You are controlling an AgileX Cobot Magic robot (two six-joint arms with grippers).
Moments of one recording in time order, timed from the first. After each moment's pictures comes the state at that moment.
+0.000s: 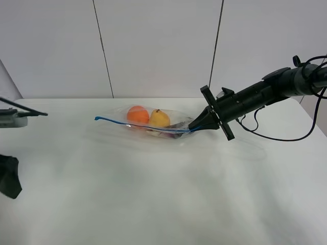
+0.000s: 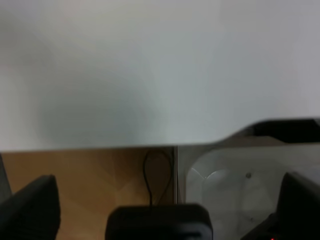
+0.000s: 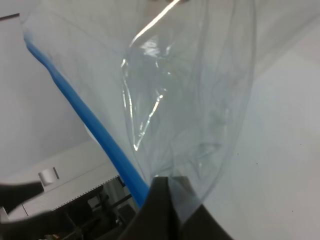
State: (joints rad) left arm 0.05 1.18 -0.80 -0.08 1.21 0.09; right arm 0.04 2.16 -1.43 1.10 1.20 -0.41
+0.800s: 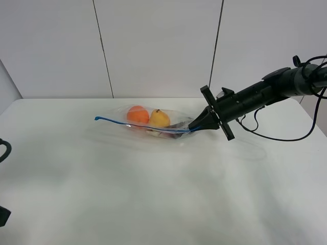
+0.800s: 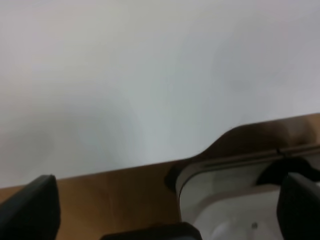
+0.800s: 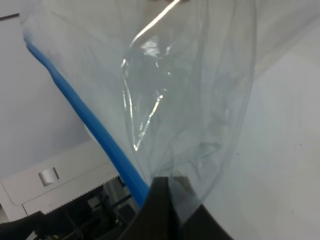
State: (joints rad) left arm -0.10 0.68 -0.59 -0.09 1.15 0.07; right arm 0.04 2.16 -1.43 1.10 1.20 -0.41
